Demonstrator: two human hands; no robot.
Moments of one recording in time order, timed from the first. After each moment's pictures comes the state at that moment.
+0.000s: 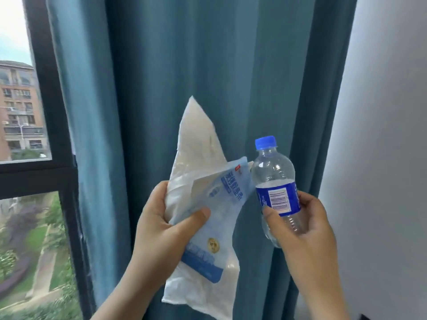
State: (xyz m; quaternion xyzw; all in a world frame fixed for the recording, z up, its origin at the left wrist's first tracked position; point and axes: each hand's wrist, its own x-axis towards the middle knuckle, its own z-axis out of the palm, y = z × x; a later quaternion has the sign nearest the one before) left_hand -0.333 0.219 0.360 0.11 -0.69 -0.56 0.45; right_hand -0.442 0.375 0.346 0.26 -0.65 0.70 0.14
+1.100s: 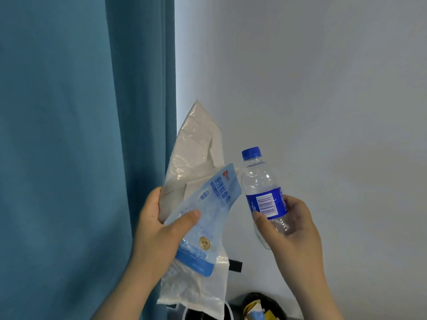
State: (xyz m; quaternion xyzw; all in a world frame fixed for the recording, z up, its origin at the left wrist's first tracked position) left_hand -0.738 0.316 0.281 -0.08 -0.67 -0.73 0.11; right_hand -0.698 0.515 0.270 -0.04 -0.74 0.59 0.33
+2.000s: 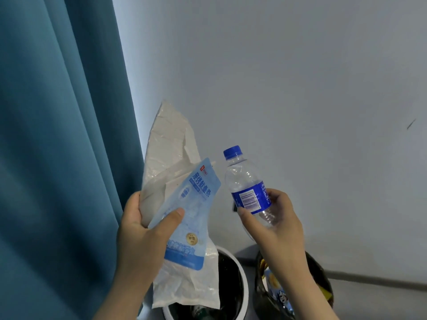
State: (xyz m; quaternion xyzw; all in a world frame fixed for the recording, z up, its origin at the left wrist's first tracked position) left_hand -0.980 0.375 -0.240 0.02 -0.70 -0.71 0.10; right_hand -0.944 0.571 -0.246 -0.08 -0.79 0.54 0.26
